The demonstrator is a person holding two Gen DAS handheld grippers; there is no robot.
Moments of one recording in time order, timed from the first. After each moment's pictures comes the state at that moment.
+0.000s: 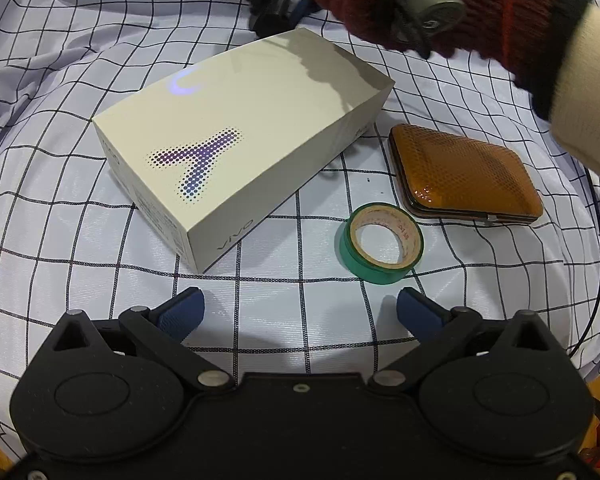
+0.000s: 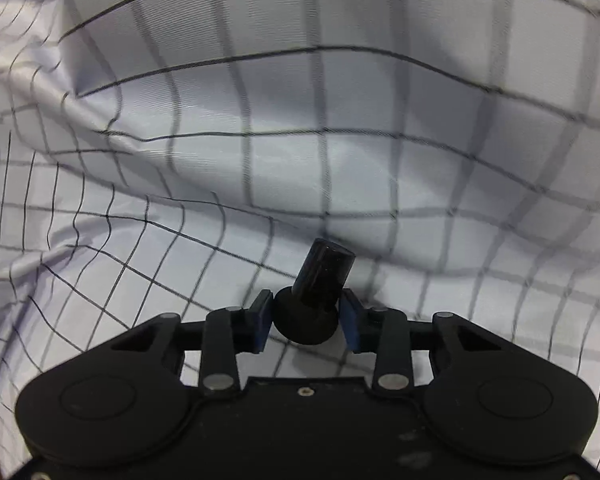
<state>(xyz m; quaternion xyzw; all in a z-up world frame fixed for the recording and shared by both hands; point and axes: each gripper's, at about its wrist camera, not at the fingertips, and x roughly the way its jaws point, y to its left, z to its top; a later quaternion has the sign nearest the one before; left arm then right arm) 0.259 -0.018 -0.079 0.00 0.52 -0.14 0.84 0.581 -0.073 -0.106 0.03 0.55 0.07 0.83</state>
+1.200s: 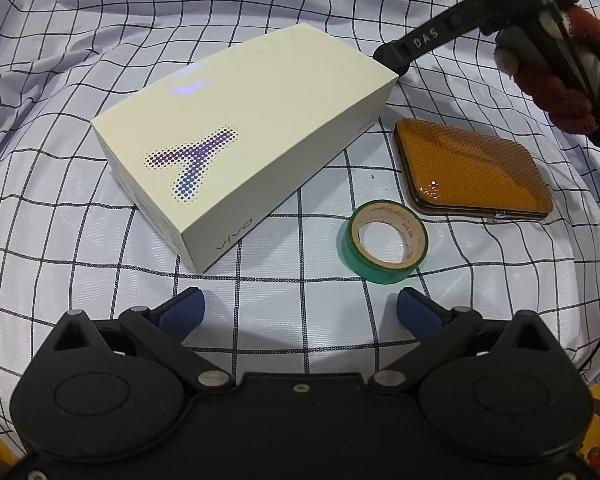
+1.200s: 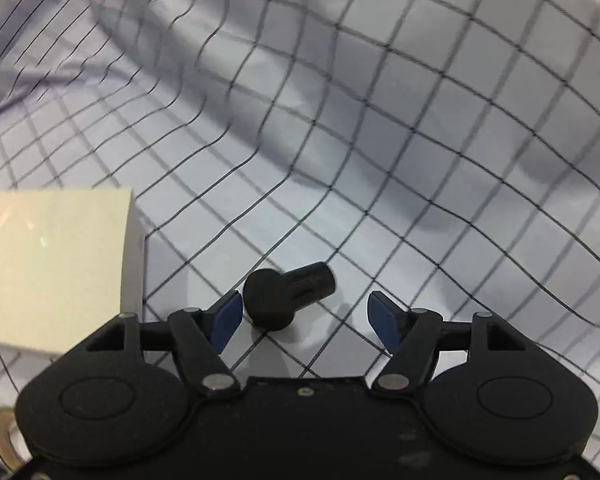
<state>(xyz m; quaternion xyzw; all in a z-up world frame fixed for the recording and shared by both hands) 0.261 -0.020 -0.083 0.01 0.52 -0.13 0.84 0.463 -0.171 -0.077 -0.21 0.48 0.14 0.84</state>
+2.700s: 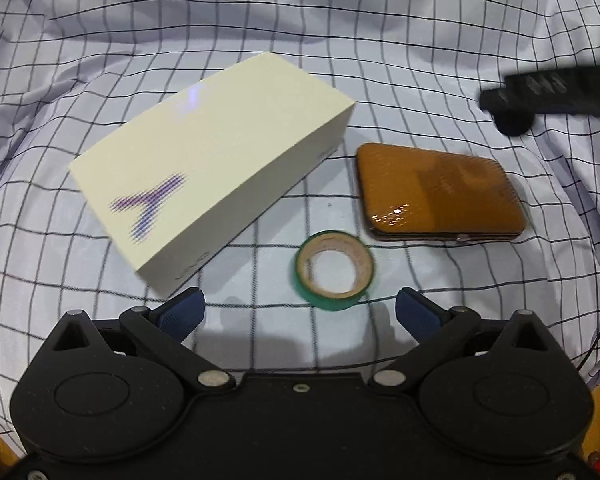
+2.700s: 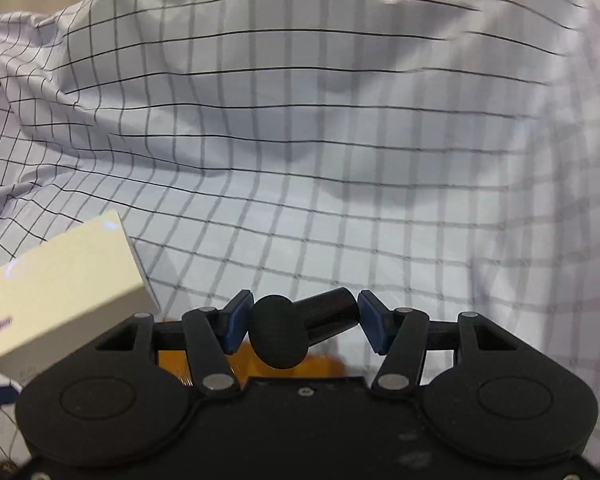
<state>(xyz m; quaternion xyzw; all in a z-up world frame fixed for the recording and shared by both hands) 0.262 -0.052 -0.064 0.02 0.52 -0.13 0.85 0.327 -0.220 -0.024 -0.03 0.43 -0.06 0.90</state>
